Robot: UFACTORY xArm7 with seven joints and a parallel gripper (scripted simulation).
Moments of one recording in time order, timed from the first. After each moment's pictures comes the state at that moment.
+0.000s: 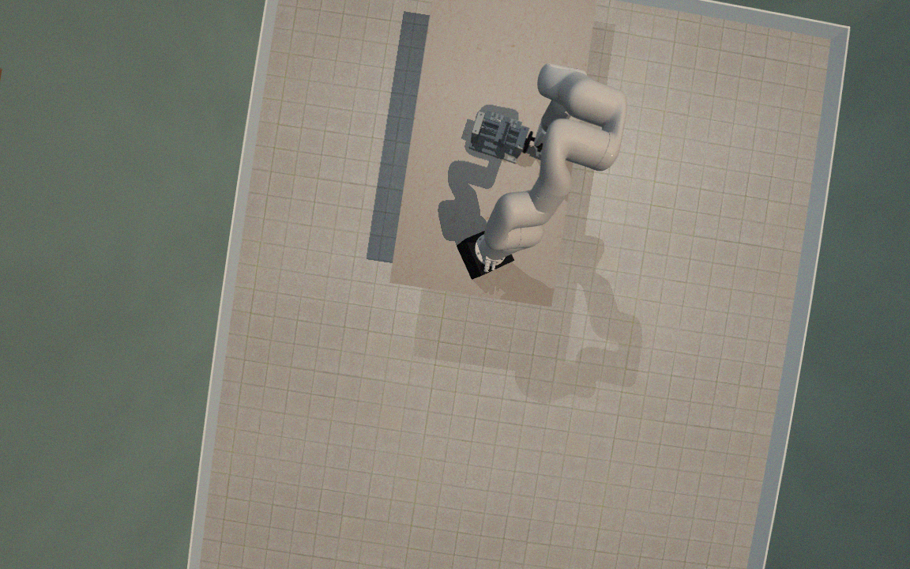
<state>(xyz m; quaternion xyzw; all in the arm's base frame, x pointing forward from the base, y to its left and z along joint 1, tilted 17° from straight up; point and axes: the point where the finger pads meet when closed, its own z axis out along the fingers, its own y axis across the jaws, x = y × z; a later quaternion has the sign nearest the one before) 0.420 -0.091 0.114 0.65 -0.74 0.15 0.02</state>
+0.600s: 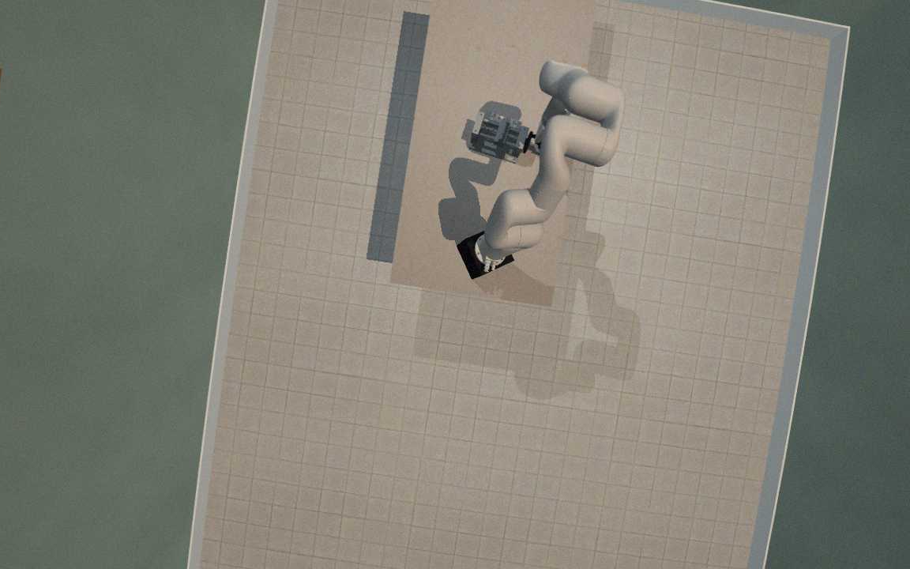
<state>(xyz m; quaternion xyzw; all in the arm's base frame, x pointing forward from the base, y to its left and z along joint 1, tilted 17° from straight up) 0.436 -0.095 0.108 0.65 -0.74 0.15 0.02</state>
